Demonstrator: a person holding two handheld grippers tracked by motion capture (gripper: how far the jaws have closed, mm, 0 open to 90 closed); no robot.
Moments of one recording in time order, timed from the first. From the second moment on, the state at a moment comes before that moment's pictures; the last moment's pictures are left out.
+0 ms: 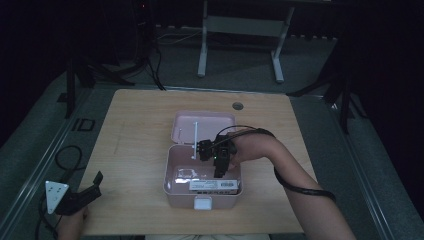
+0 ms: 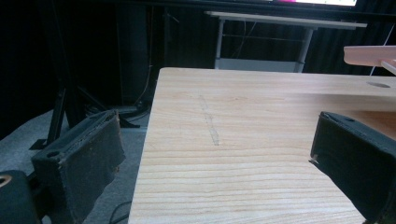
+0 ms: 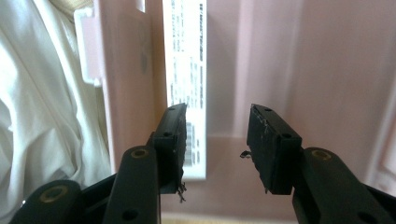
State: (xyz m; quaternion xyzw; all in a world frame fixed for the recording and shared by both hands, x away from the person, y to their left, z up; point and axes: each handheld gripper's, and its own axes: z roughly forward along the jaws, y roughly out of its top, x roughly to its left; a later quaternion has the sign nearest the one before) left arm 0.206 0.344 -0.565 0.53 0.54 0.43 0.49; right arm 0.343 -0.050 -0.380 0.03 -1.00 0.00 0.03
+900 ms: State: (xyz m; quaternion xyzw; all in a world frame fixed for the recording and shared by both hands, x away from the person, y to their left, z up) left arm 0.207 0.345 -0.565 0.54 0.54 0.43 0.49; right arm 0.384 -0.158 -0.347 -0.11 -0.98 -0.15 -0.05
